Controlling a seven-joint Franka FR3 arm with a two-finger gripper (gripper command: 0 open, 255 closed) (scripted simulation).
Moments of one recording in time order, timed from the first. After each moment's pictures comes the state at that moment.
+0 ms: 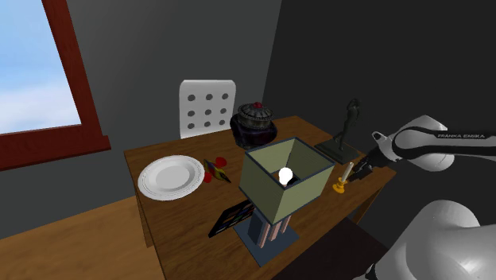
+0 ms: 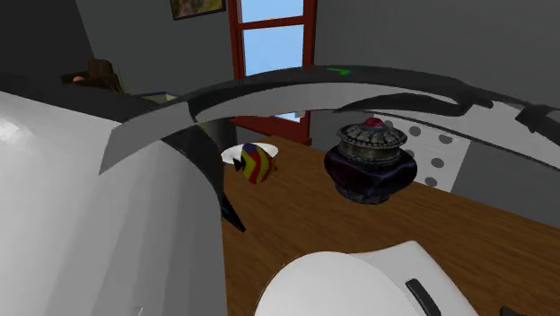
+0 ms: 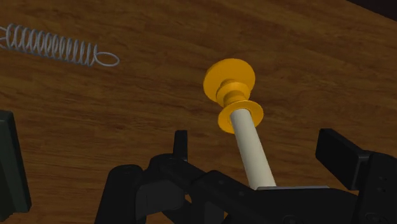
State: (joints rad) arm 0.01 -0.78 -1.11 -2.80 -0.41 2.45 -0.90
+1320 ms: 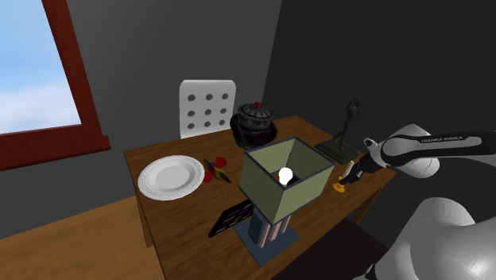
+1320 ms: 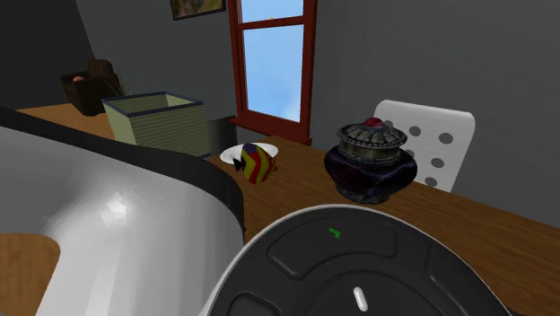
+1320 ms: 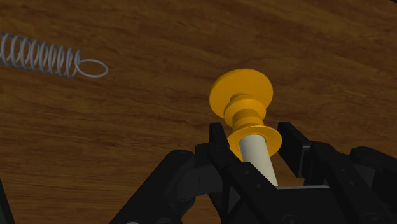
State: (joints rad) arm 0.15 -0.67 -1.24 -2.82 -0.40 2.61 -0.93
